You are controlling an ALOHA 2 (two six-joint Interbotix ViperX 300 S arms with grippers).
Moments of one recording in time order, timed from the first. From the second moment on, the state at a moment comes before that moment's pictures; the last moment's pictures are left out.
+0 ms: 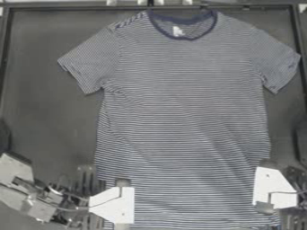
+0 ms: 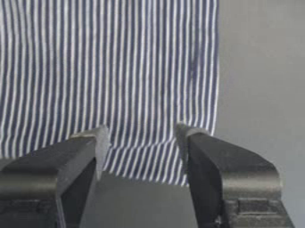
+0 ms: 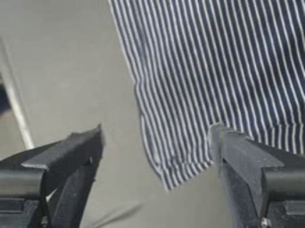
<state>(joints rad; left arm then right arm) -0.42 0.03 0.46 0.20 0.75 -0.56 0.67 -0.35 0.80 -0.16 0.78 1.08</state>
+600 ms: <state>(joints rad) -0.43 0.13 0.45 0.20 0.71 -0.56 0.69 -0.17 0.81 -0.16 0.73 1.10</state>
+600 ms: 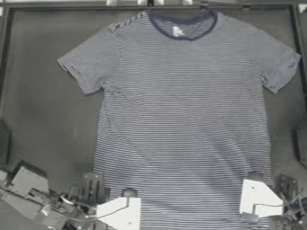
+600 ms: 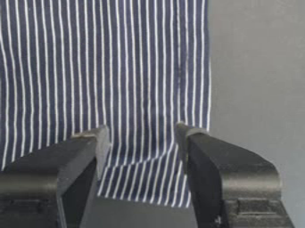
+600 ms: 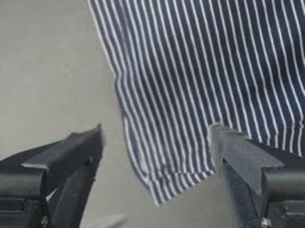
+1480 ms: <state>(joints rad) -0.44 0.22 0.44 0.20 0.72 -0.59 0.70 -0.06 0.79 -0.16 0.76 1.10</state>
